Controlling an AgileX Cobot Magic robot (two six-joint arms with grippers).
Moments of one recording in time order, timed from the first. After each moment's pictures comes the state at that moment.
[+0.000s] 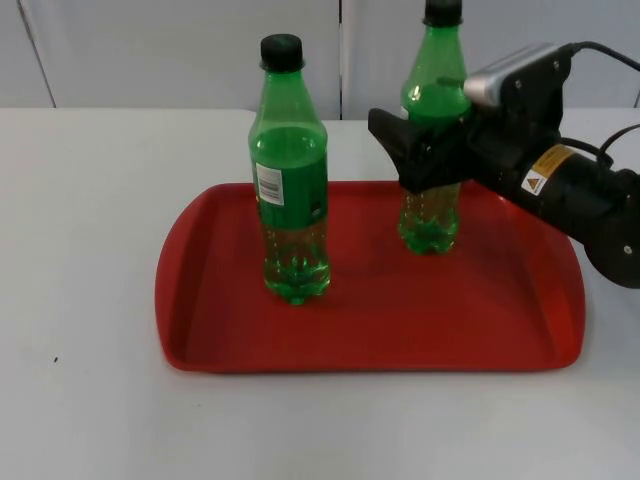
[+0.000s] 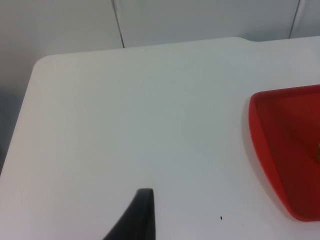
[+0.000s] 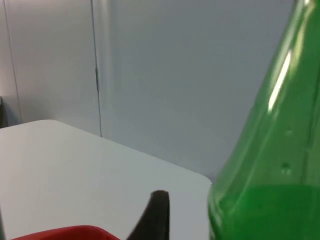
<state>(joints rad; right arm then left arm) 0.37 2.36 -1.16 -0.38 -1.22 0.10 0.00 0.50 -0.74 -0.04 0.86 0.10</state>
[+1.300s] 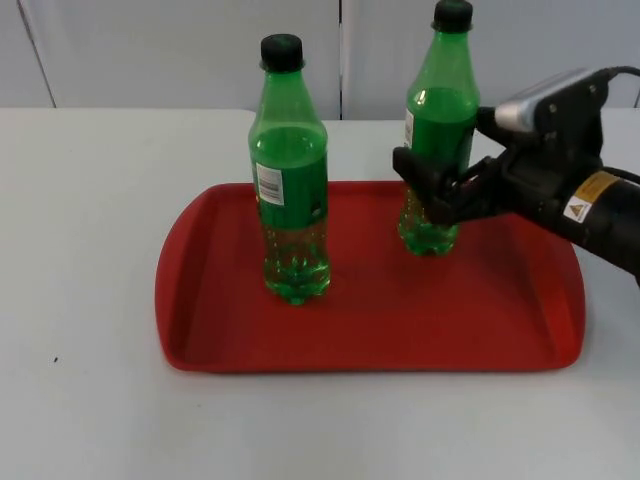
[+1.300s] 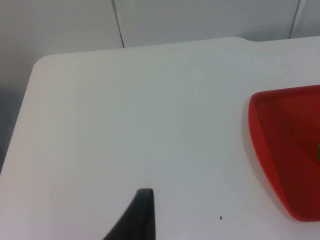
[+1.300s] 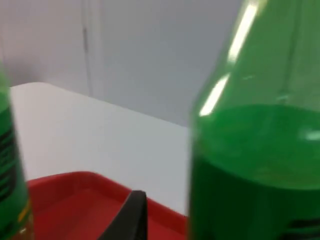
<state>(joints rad) 0.35 2.27 -0.95 -0.34 -1.22 0.06 0.00 0.50 -0.74 -0.04 0.86 0.10</state>
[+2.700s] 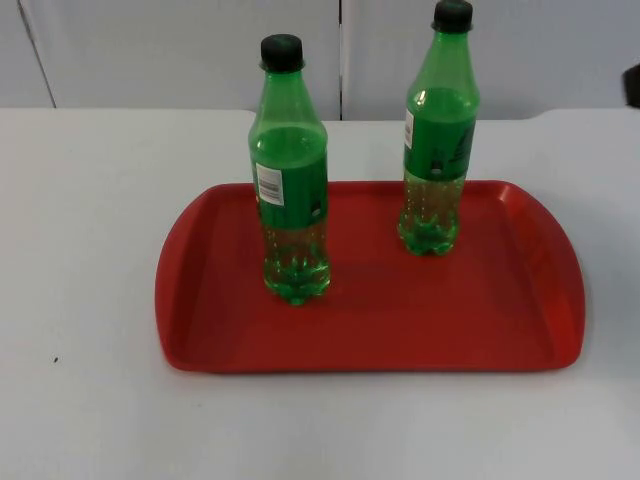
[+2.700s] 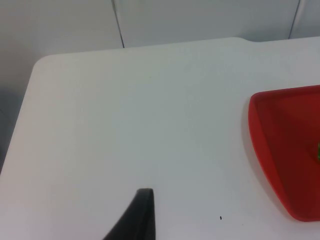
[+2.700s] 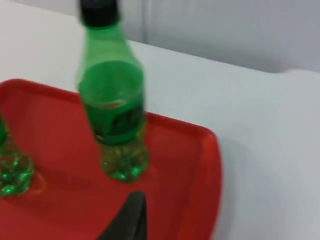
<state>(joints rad) 0.34 1.18 -0.67 -0.47 0.11 0.44 0.00 0.50 -0.74 -0.04 0.86 0.10</state>
